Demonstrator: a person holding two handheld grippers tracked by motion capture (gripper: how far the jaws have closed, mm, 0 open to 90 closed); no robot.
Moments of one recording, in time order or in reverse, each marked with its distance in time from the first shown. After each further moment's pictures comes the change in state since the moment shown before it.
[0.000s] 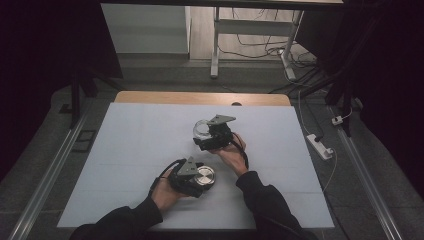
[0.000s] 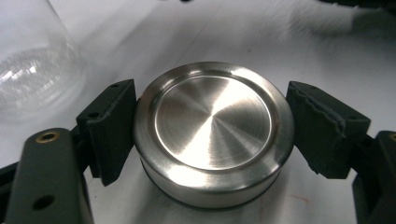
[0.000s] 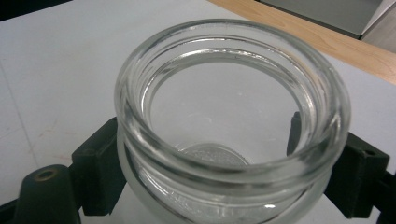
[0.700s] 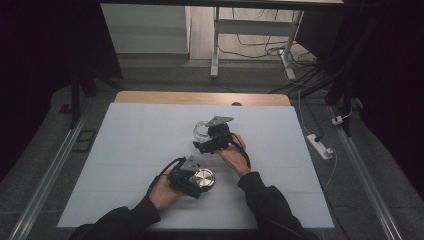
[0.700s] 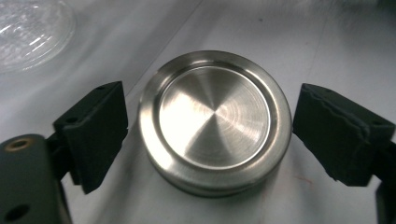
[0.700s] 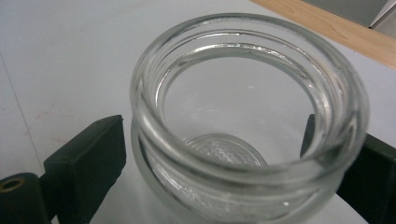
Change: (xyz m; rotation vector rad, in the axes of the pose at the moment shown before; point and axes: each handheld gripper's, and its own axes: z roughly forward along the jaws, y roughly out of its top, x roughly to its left) left arm 0.010 0.000 -0.001 0.098 -0.048 -0.110; right arm 0.001 -0.003 0.002 0.053 0.011 -0.029
